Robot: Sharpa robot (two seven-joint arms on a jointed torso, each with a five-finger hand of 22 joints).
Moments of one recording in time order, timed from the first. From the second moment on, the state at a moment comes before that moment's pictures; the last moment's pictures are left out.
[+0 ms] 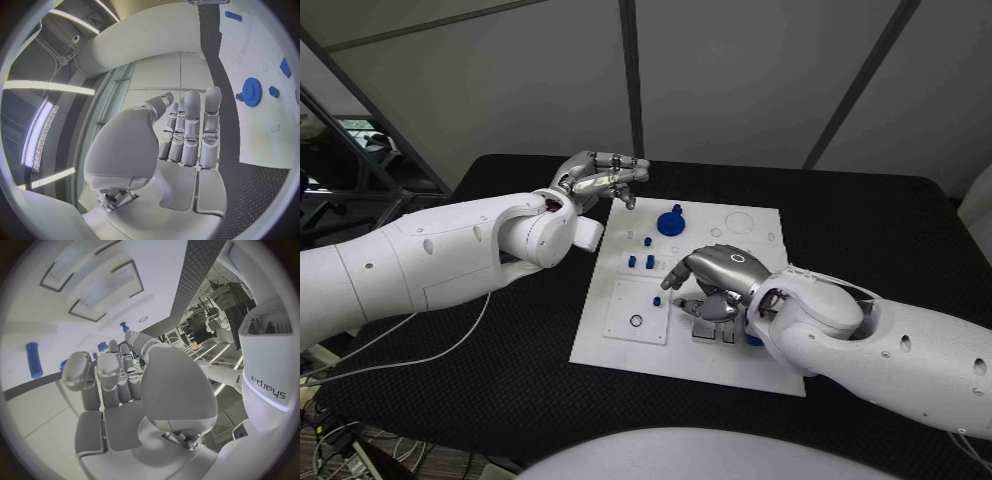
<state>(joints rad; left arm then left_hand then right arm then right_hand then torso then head) 1.15 -0.83 0.01 1.42 -0.06 -0.28 0.35 1.36 -0.16 0.47 -0.02 0.15 1.03 0.16 0.14 0.07 1.08 0.09 0.34 0.11 1.20 0.01 0.97 0.45 0.15 1.14 0.11 0.63 0.98 1.04 -0.70 -0.03 1.70 -1.69 -0.31 -0.14 1.38 -0.17 0.46 0.05 0.21 1.01 0.15 0.06 0.07 1.11 0.10 0.07 0.06 1.46 0.01 1.12 0.90 0.09 1.28 0.12 1.31 1.17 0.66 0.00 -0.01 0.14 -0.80</state>
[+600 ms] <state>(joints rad) 1.15 -0.83 0.01 1.42 -0.06 -0.27 0.34 1.36 -0.16 0.47 -0.02 0.15 1.03 0.16 0.14 0.07 1.08 0.09 0.34 0.11 1.20 0.01 0.97 0.45 0.15 1.14 0.11 0.62 0.98 1.07 -0.85 0.04 1.69 -1.67 -0.30 -0.19 1.37 -0.20 0.39 0.07 0.20 1.01 0.14 0.06 0.07 1.07 0.10 0.09 0.06 1.46 0.01 1.11 0.87 0.09 1.27 0.12 1.29 1.15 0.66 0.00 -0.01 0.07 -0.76</state>
